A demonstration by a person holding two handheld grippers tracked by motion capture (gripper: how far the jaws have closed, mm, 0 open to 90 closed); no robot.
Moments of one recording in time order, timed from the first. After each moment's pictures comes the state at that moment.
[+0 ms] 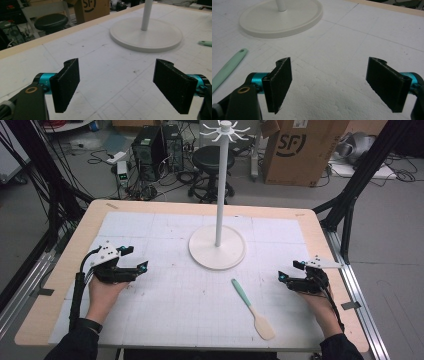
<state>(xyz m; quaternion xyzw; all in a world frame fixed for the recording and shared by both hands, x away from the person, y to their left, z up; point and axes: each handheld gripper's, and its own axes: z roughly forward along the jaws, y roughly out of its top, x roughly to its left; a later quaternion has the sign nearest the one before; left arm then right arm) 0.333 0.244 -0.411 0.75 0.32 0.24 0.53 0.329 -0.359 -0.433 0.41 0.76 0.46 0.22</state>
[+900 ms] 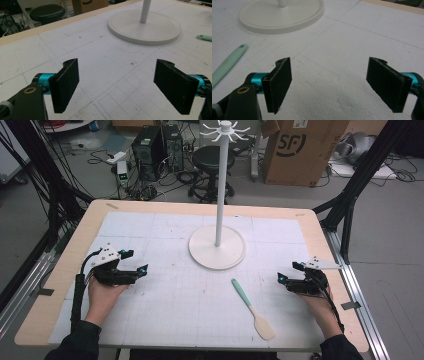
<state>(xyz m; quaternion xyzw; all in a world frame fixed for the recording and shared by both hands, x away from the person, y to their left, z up) 0.332 0.246 -0.416 0.76 0.34 0.23 0.51 0.327 -0.357 -0.435 0.41 0.77 0.45 0.22</state>
